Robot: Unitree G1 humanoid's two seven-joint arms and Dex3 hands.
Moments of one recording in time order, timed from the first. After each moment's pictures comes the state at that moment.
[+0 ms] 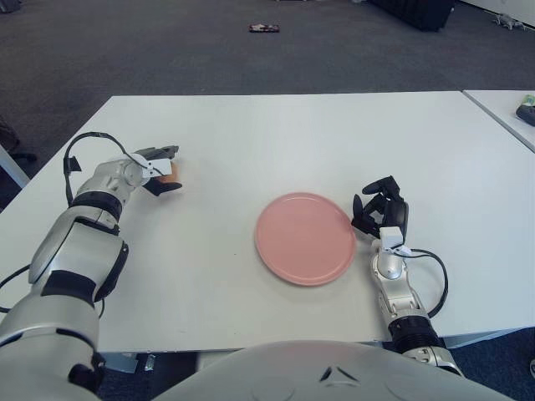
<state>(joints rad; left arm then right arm) -0.81 0.61 -0.47 1.27 0.67 -0.27 -0.23 0.00 -0.01 -0.02 0.41 -0.26 -0.48 -0.48</state>
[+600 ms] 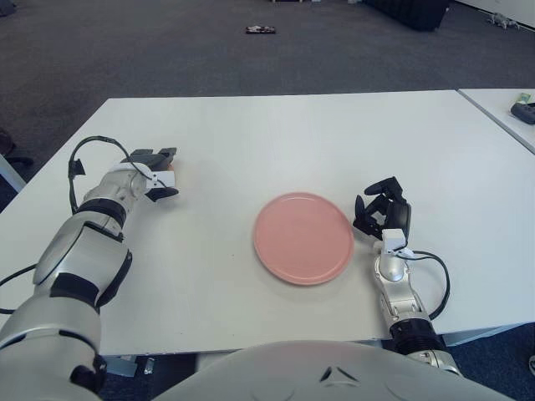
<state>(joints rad) -0.75 0.59 -0.54 1.30 0.72 -0.25 0.05 0.02 -0.01 -0.02 0.38 -0.25 -0.48 -0.47</state>
